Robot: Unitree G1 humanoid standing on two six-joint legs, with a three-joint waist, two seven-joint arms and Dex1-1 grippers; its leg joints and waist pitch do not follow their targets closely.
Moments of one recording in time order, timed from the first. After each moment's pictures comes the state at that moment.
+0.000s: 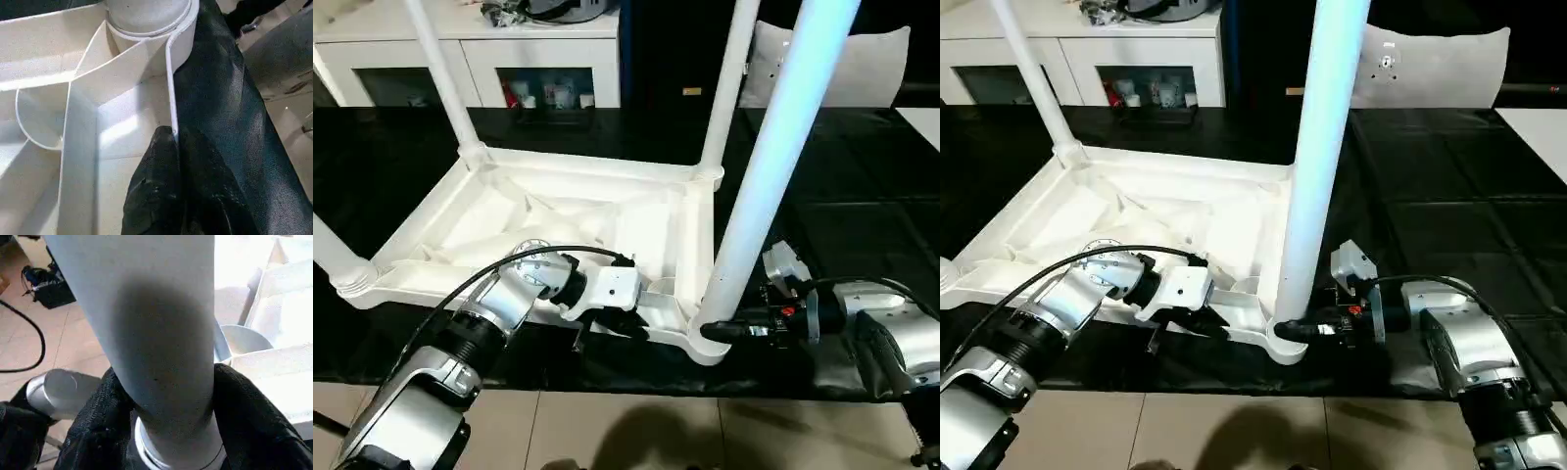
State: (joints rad) left arm -0.66 0.34 -0.45 0.60 0.10 -0.13 -1.38; right arm -0.31 -0.58 0.13 0.20 0.33 0.36 1.36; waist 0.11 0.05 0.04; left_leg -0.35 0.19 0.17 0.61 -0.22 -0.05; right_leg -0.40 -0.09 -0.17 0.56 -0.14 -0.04
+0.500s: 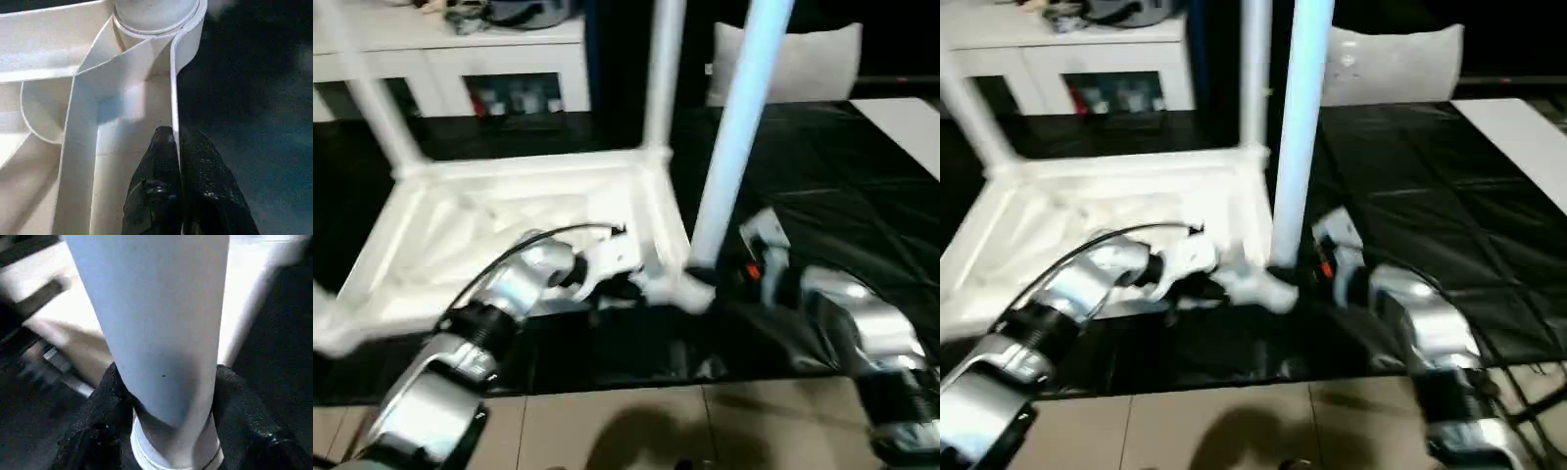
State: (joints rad) left arm -0.76 0.20 -0.38 0.72 0.17 0.18 -1.02; right arm -0.43 -0.29 0.01 0.27 0.21 0.52 0.69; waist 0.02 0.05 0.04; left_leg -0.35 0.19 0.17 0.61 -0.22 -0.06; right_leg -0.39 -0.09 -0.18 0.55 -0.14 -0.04
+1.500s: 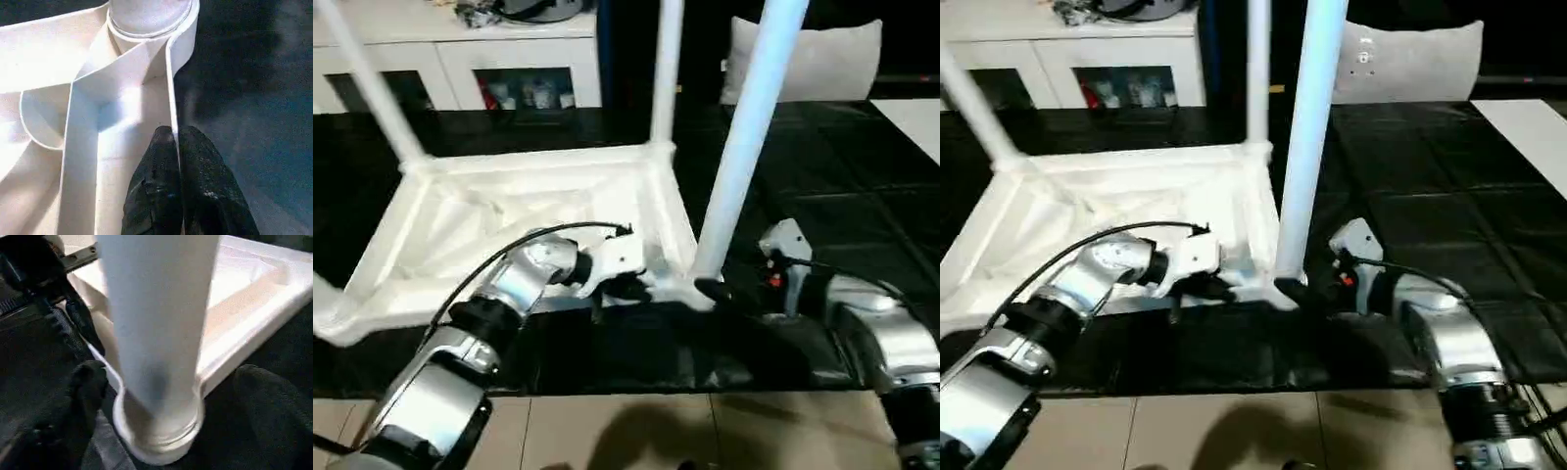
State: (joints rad) left arm -0.75 0.28 -0.40 0.76 0.14 -0.08 -1.20; right arm -0.32 -0.48 0.05 0.23 0.22 0.27 0.99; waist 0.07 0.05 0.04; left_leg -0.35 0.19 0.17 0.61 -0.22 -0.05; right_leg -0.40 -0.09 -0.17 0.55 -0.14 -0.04
